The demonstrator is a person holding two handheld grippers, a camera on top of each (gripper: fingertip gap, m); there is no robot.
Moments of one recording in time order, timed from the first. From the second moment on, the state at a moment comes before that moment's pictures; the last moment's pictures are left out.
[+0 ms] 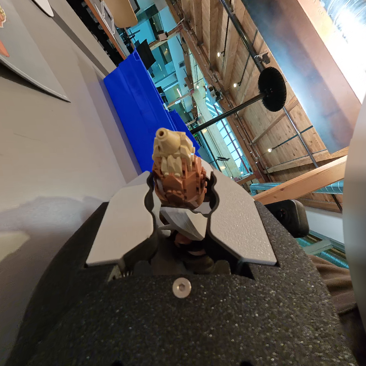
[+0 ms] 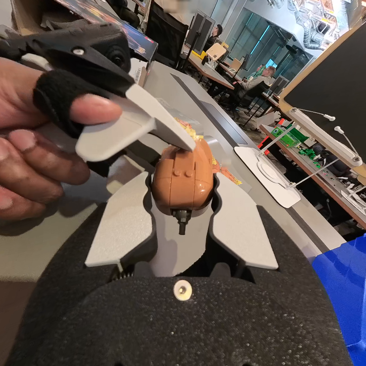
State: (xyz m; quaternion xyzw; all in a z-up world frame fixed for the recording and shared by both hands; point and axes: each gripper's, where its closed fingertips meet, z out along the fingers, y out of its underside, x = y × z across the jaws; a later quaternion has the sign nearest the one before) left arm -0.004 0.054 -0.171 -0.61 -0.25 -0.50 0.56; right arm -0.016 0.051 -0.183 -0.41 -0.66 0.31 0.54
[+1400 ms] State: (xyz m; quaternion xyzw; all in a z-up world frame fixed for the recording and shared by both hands) left arm 0.004 0.053 -0.176 -0.62 -0.24 -0.47 0.58; right arm -0.016 0.052 -0.181 -0.41 -0.66 0.27 0.57
